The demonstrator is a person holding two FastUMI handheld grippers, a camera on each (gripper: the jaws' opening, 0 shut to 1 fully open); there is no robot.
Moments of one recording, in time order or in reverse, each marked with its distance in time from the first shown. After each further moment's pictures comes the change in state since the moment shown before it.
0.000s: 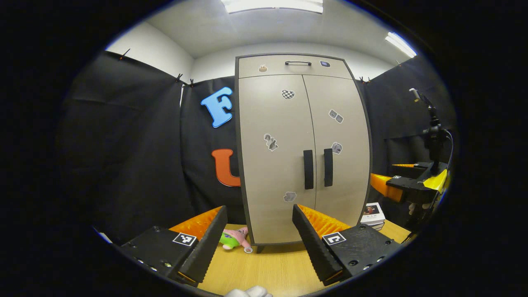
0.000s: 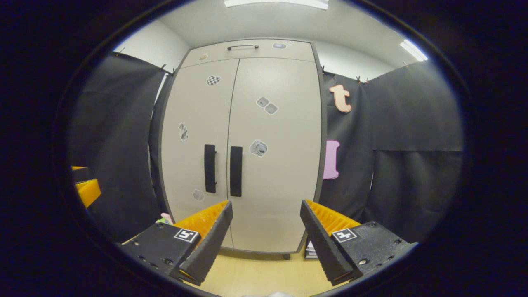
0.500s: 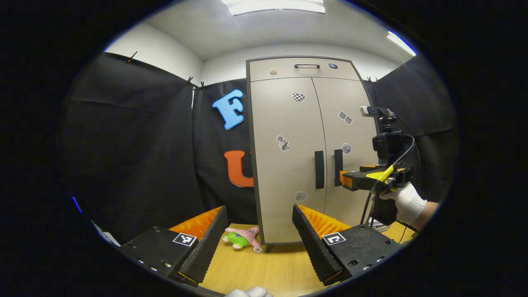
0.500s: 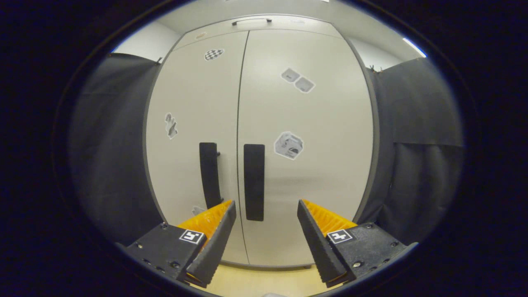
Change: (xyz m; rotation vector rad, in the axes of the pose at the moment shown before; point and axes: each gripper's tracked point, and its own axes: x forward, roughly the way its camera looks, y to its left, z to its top) left arm -0.014 0.018 -0.004 0.003 0.004 0.081; right arm 0.126 0.057 0.004 0.023 0.059 0.049
